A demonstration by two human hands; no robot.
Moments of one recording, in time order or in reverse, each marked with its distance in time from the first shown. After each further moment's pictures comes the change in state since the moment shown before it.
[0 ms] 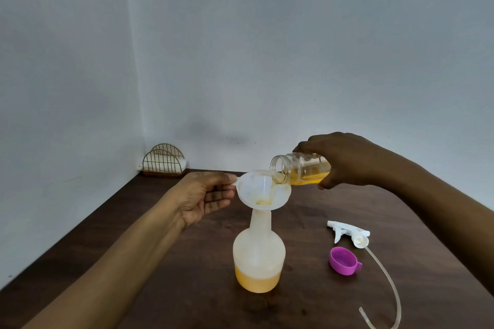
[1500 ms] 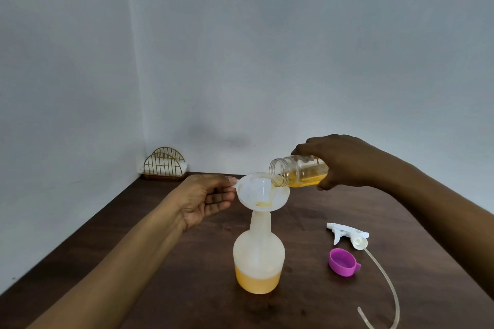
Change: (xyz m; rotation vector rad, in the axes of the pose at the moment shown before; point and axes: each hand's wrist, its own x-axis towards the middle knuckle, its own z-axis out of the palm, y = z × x) left_hand 0.000 0.000 0.001 0.012 0.012 0.000; right_hand -0.001 0.000 -0.001 0.006 -0.001 0.000
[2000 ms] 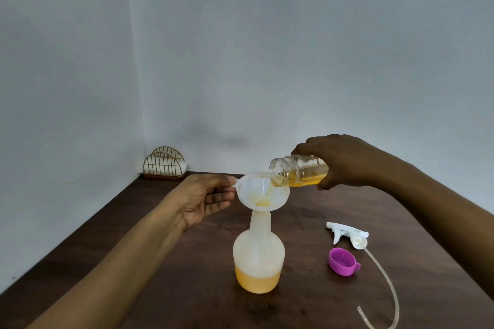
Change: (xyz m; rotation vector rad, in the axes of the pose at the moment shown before) left_hand 0.000 0.000 -0.001 -0.011 -0.011 -0.005; right_hand -0.002 -0.001 -0.002 -0.008 -0.007 0.001
